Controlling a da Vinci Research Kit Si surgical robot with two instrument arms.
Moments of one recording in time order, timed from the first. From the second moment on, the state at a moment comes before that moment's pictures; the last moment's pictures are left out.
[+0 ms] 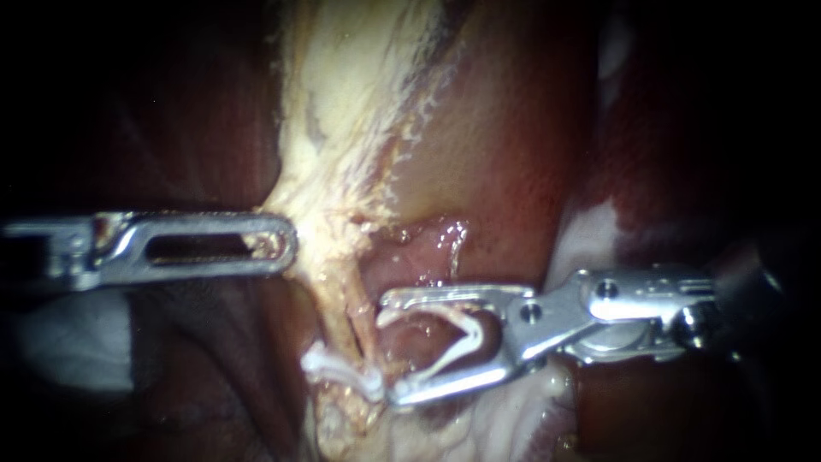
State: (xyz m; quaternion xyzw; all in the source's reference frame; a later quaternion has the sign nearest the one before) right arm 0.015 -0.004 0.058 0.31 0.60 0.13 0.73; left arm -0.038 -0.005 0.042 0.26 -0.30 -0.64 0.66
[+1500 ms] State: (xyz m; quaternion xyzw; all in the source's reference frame) right arm 0.021 -0.005 0.061 0.34 0.59 0.11 0.72; left arm -0.038 -0.006 0.039 0.26 -0.30 -0.65 0.65
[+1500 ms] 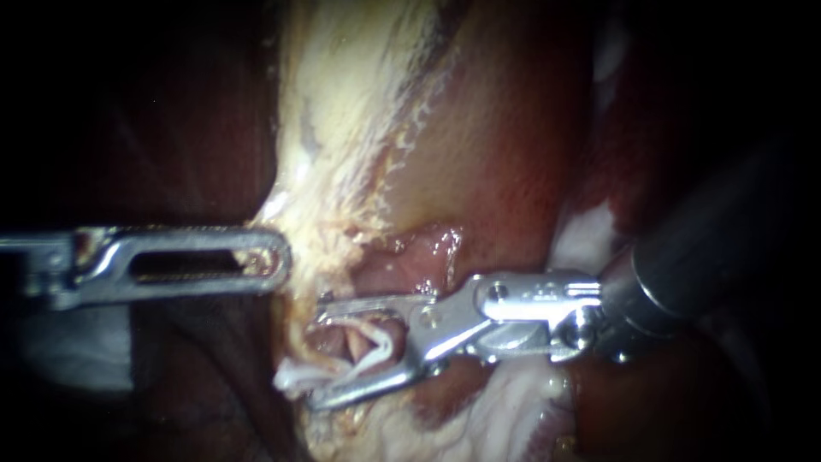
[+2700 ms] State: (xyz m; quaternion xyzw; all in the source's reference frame) right arm 0.020 -0.005 0.061 0.36 0.60 0.11 0.71; left arm -0.038 -0.006 0.038 0.26 -0.30 -0.65 0.65
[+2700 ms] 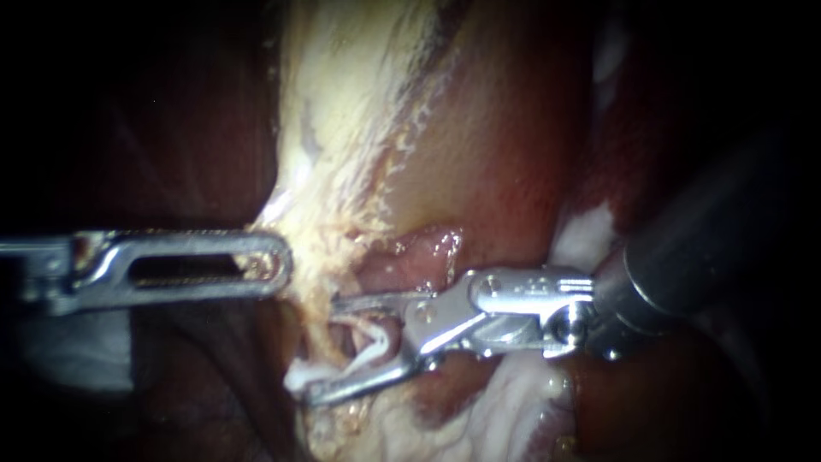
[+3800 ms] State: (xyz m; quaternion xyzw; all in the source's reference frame) right arm 0.024 -0.004 0.058 0.40 0.64 0.15 0.64; left arm -0.038 -0.006 0.039 0.26 -0.30 -0.65 0.65
